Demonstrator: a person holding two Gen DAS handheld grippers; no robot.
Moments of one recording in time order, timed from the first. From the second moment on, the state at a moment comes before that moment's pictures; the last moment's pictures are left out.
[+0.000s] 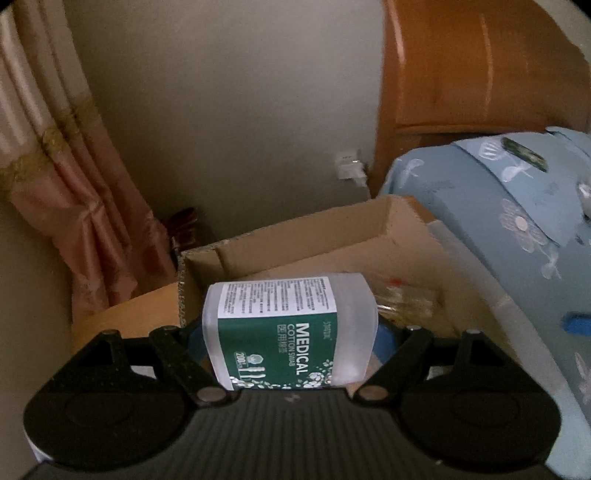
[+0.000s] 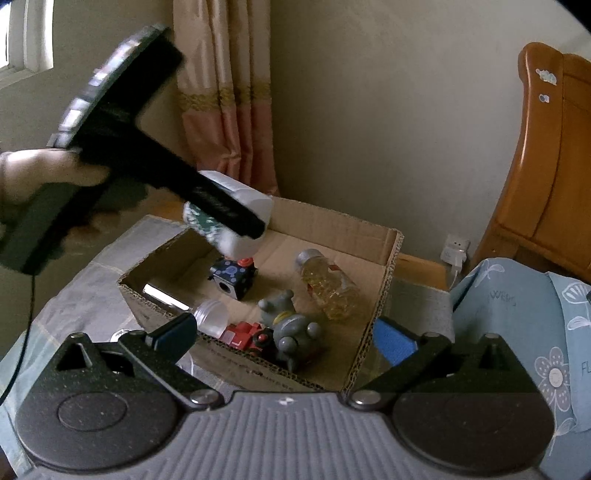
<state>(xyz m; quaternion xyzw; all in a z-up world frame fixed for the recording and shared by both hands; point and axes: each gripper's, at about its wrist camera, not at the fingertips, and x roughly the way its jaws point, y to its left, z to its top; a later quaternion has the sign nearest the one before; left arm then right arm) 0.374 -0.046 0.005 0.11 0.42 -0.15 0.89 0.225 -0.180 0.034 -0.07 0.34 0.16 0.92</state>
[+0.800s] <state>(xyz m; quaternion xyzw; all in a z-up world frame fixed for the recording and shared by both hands) 0.313 -0.016 0.004 0.08 0.36 -0.14 0.92 0.200 -0.171 0.017 -0.05 0.36 0.17 0.92</state>
